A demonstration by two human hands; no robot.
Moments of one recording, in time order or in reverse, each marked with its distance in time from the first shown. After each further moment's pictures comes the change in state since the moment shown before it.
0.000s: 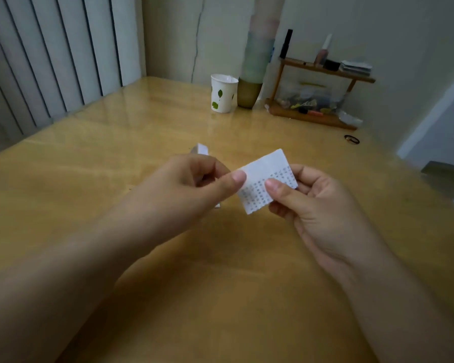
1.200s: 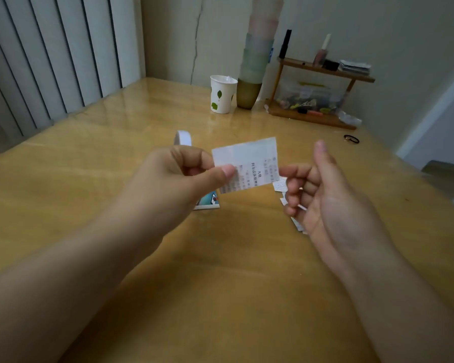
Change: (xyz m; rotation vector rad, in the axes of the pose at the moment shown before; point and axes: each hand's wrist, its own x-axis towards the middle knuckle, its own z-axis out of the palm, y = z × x) left_hand -0.001 0.004 -0.002 -0.221 0.125 -0.006; right_hand 0.000 -0.008 0.001 0.059 0.193 0.073
